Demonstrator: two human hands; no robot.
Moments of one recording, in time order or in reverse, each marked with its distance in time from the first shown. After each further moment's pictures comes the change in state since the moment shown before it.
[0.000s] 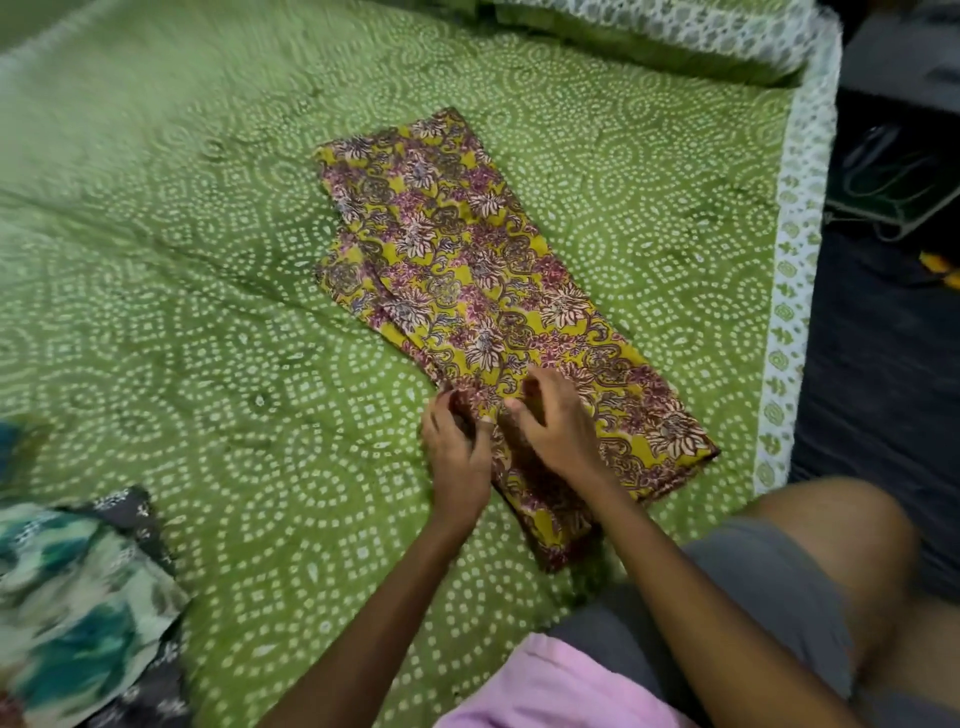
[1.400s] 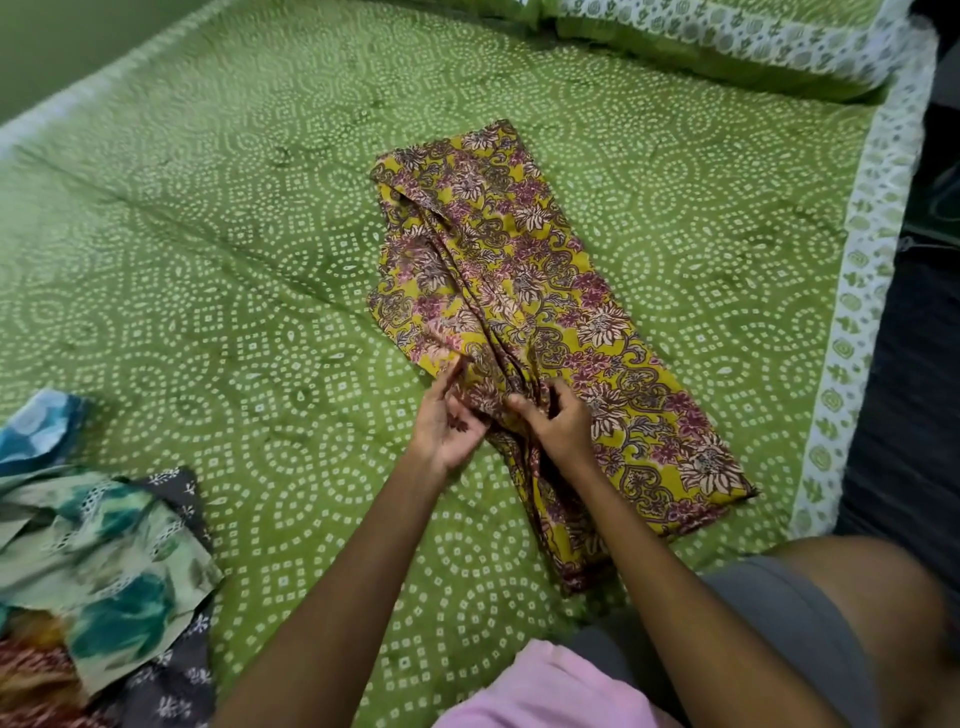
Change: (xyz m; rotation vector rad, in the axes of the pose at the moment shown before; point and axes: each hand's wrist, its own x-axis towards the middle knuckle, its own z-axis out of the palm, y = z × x) left_hand 0.062 0.028 -0.046 -1.380 -0.126 -0.832; right_hand 0.027 -0.007 0.029 0.468 -0.021 0.170
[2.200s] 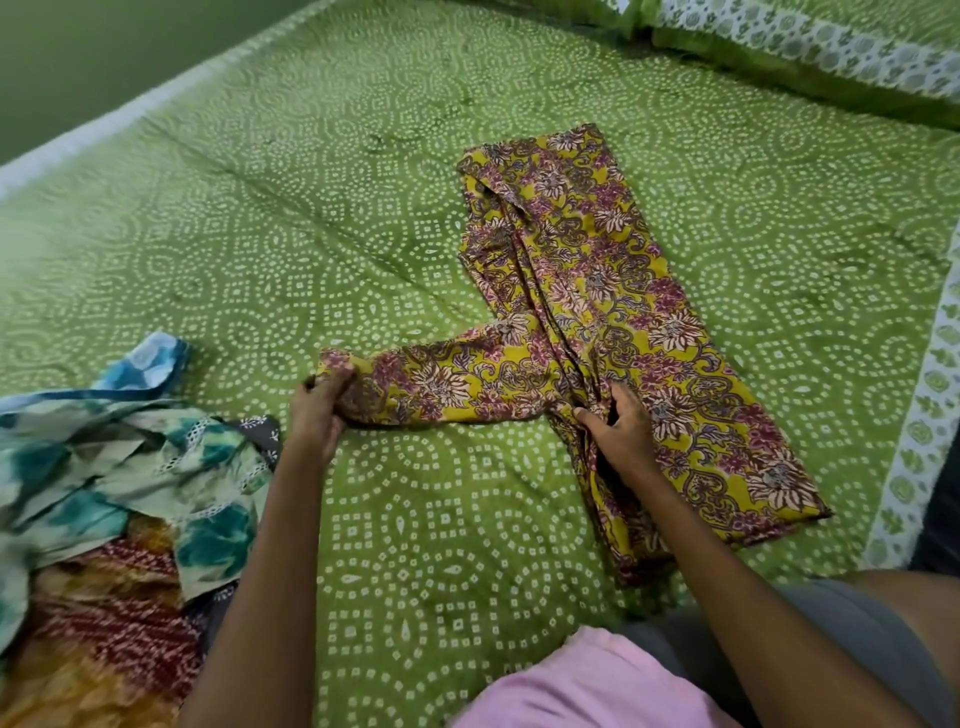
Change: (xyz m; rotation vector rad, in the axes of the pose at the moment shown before) left_hand -0.048 0.147 -0.128 0.445 0.372 0.543; right_hand -0.009 0.001 0.004 -0.219 -0.054 -0.055
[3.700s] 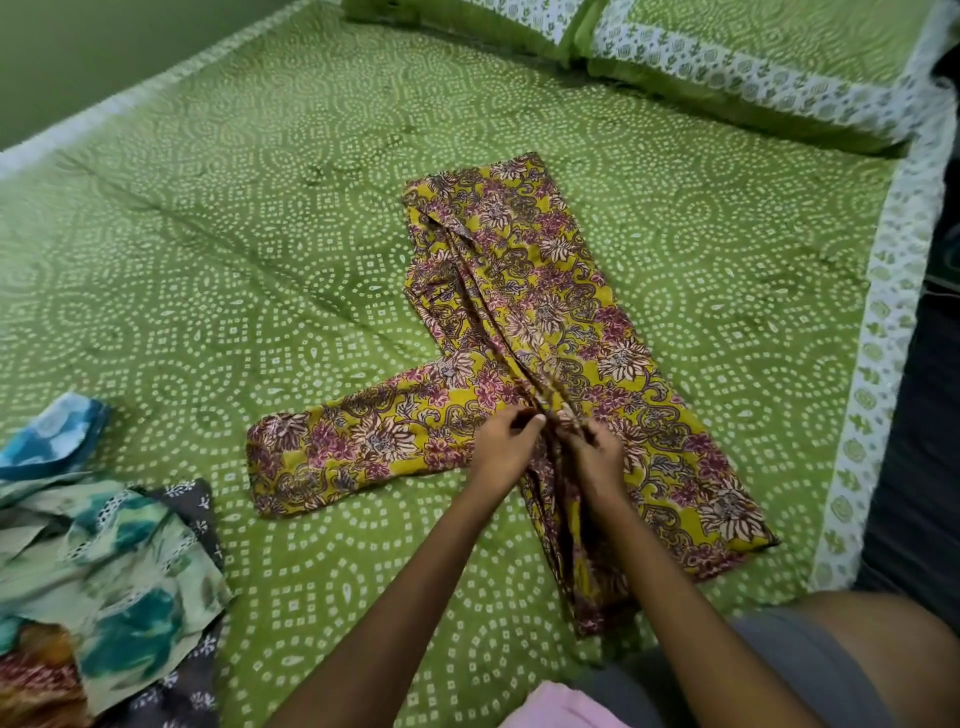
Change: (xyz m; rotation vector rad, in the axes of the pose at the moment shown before) left_hand -0.096 -0.080 0.198 0.806 -0.469 0.230; right_hand 0.010 -0.006 -0.017 0.594 0.098 0.289
